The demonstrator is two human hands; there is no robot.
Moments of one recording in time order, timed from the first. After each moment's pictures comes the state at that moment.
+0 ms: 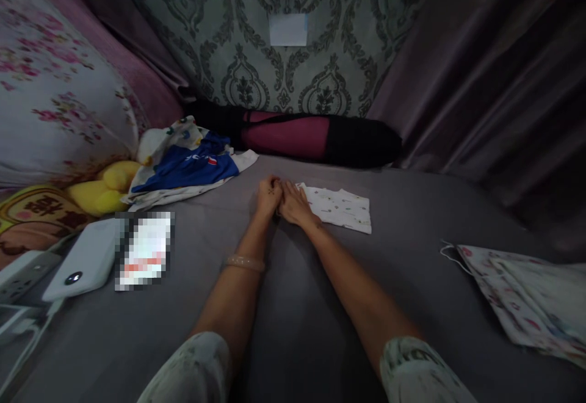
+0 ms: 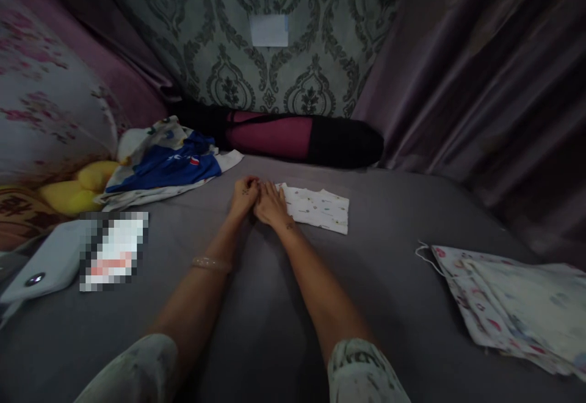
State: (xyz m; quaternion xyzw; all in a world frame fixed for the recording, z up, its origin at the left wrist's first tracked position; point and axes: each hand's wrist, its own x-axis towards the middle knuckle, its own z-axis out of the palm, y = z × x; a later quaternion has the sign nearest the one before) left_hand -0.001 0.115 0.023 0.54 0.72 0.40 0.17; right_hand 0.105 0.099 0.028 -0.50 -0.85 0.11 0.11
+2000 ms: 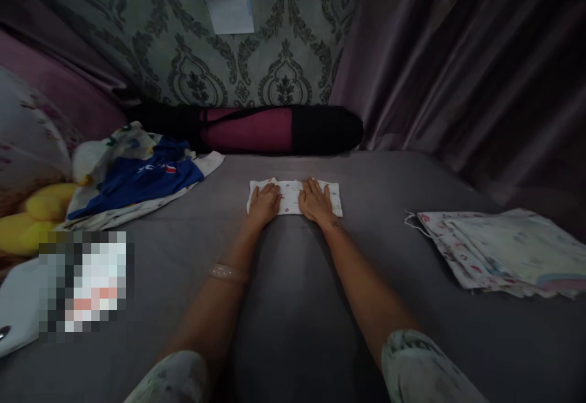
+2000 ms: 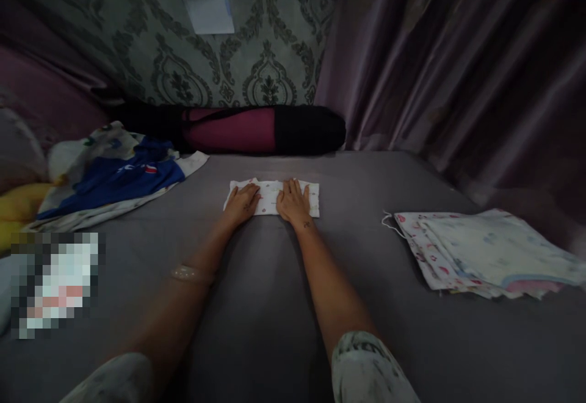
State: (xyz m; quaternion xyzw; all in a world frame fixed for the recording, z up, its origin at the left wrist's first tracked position) left_hand 0.048 0.099 0.003 0.78 0.60 0.16 0.06; right_hand 0.218 0.101 0.002 -0.66 -0.74 0.05 0.13
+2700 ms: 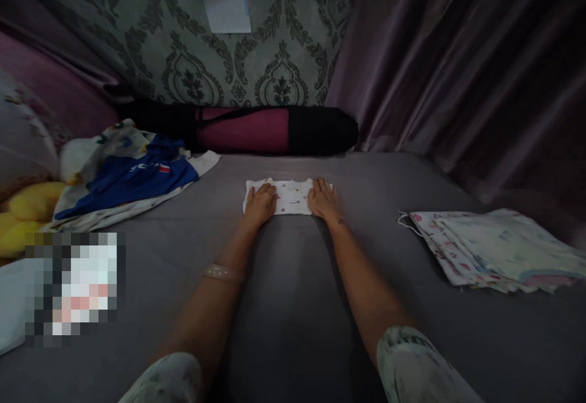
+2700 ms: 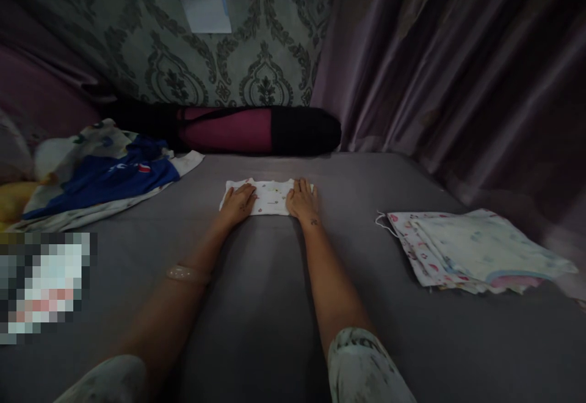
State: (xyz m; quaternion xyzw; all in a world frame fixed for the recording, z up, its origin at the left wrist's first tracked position) left_hand 0.048 0.098 0.004 0.78 0.61 0.15 0.07; right_hand 0.253 0.107 0.003 -0.69 -0.72 0.02 0.11
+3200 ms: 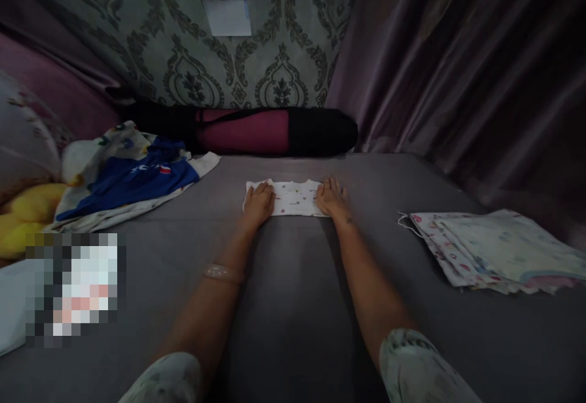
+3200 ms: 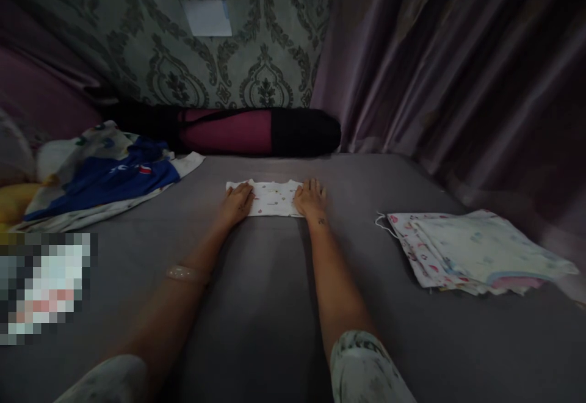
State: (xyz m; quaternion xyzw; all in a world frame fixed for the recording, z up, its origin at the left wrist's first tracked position) left_hand 0.044 0.100 0.004 0.78 0.61 0.15 0.04; right_hand 0.268 0.114 0.008 -0.74 -0.66 0.04 0.11
